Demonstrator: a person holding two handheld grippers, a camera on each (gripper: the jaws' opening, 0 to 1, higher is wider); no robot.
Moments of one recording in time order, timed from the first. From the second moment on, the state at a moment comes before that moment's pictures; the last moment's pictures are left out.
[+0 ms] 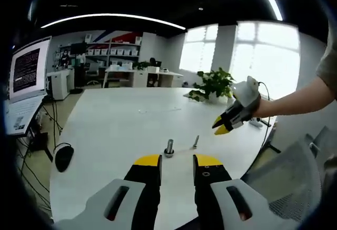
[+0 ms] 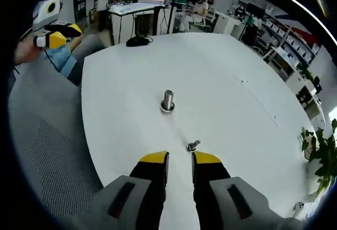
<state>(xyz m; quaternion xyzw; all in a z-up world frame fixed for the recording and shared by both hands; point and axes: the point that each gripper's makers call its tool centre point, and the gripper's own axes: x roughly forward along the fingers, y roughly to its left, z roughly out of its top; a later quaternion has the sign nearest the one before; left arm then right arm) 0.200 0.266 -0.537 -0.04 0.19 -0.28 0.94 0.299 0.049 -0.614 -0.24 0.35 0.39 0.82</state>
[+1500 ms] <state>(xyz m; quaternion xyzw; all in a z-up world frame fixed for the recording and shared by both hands) 0.192 0.251 -0.528 -0.02 0.17 -0.31 0.94 0.211 0.050 -0.509 -0.01 0.12 0.27 0.95</state>
